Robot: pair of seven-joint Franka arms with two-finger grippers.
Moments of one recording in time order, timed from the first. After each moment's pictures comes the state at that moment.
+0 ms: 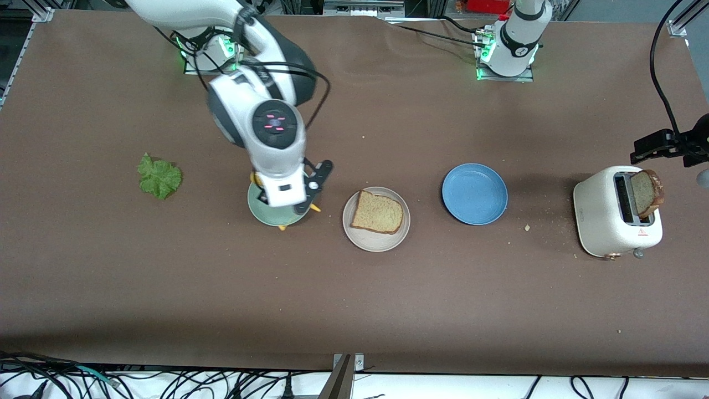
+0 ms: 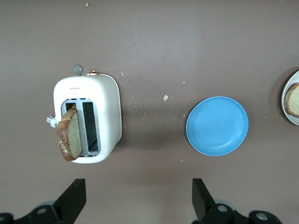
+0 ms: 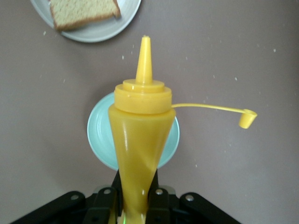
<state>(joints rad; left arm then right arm) 0.10 0.26 -0.06 -1.24 0.05 1.38 0.10 0.35 0.59 0.30 -1.20 -0.24 1.59 -0.44</state>
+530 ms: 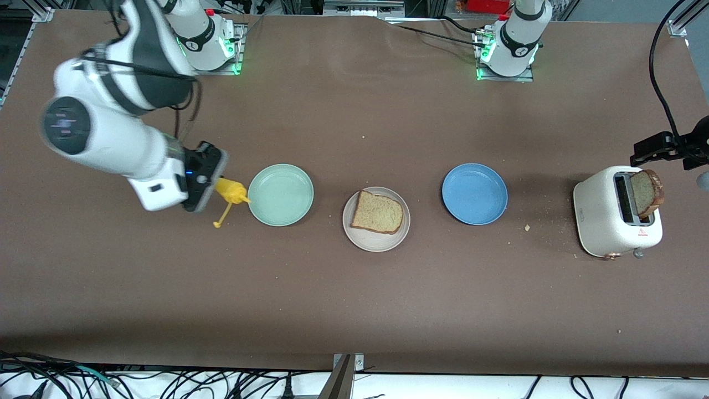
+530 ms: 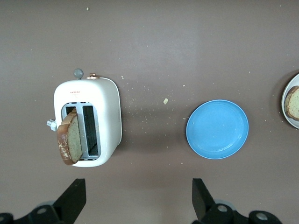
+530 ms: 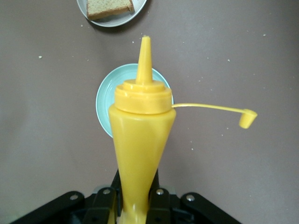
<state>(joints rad) 0.10 0.26 -0.06 -1.24 0.05 1.40 0.10 0.17 0.28 0.06 -1.57 0.21 1.74 -0.96</state>
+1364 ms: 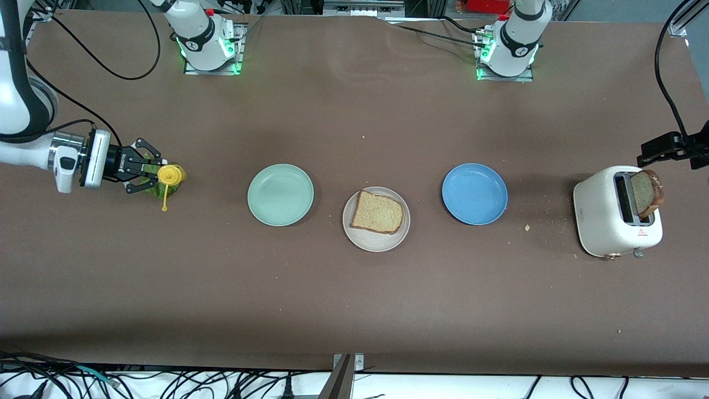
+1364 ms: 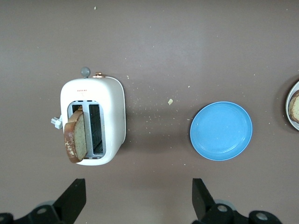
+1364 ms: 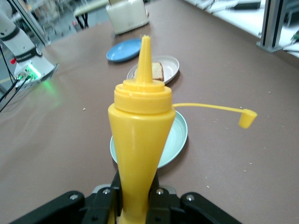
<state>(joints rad) 0.11 0.26 -0.04 -1.23 0.05 1.39 0.10 -0.13 0.24 -0.15 -2.14 1.02 1.79 -2.07</state>
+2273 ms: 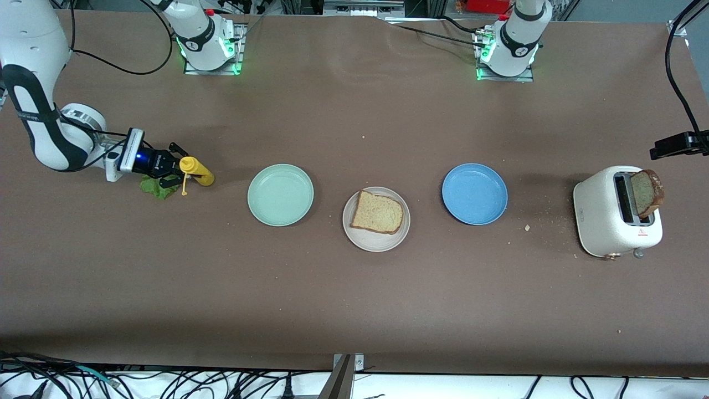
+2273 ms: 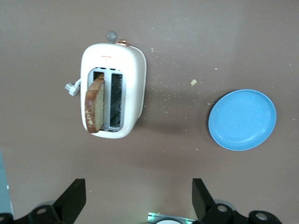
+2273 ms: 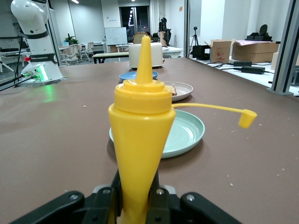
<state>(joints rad) 0.16 0.27 -0.04 -1.24 0.11 1.31 0.02 -0.21 0.55 -0.16 -2.21 1.27 1.66 -2.73</state>
